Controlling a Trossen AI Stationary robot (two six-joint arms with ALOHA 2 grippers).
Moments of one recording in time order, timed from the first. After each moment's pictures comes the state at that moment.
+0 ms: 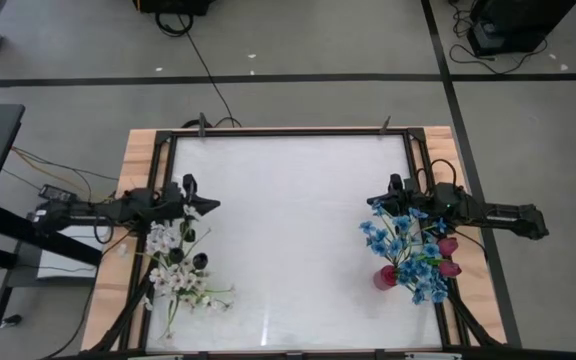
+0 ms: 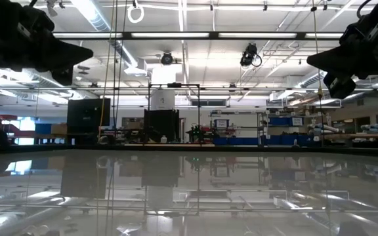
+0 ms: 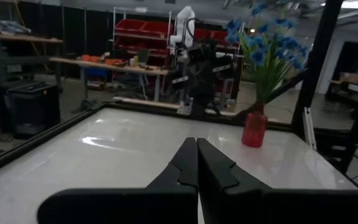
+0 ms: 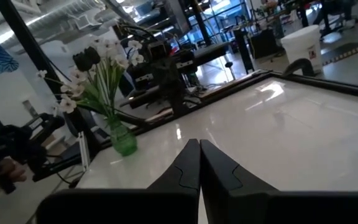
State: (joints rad) left arm 0.00 0.10 0.01 0.20 -0.11 -0.12; right arm -0.12 0.01 0.01 0.03 -0.02 0.42
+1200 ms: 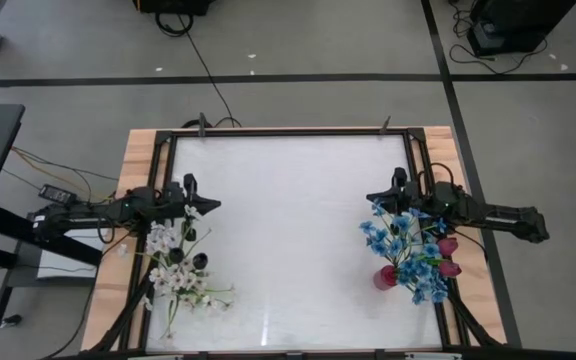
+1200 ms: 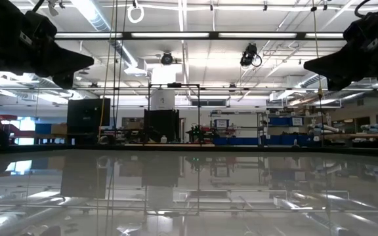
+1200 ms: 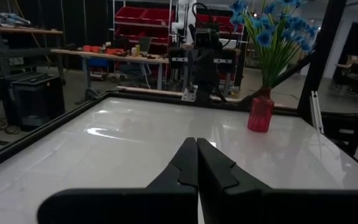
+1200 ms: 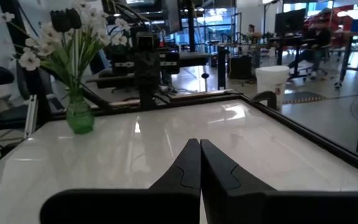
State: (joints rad) left arm 0.07 0.09 0.01 0.13 -0.04 -0.09; right arm -0.16 0.01 0.01 0.01 0.00 0.10
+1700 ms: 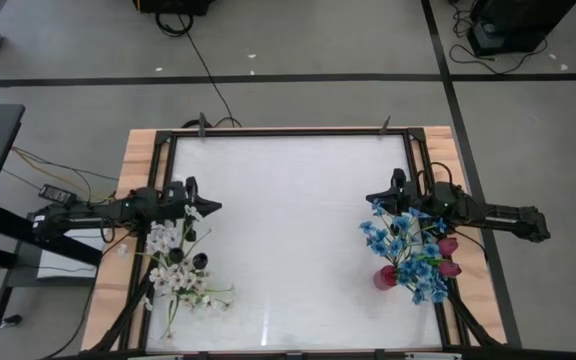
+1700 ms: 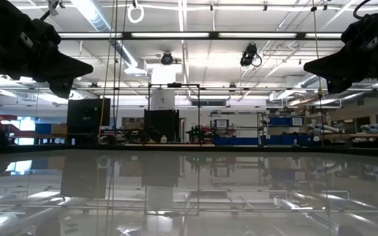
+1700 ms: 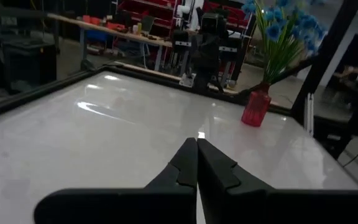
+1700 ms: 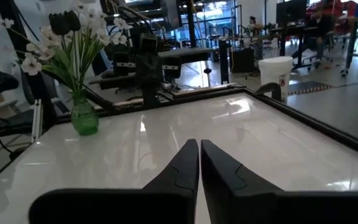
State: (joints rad) left arm 0.07 0.10 0.01 0.07 -0.04 -0.23; right arm -0.16 0.02 0.01 0.01 0.00 0.14
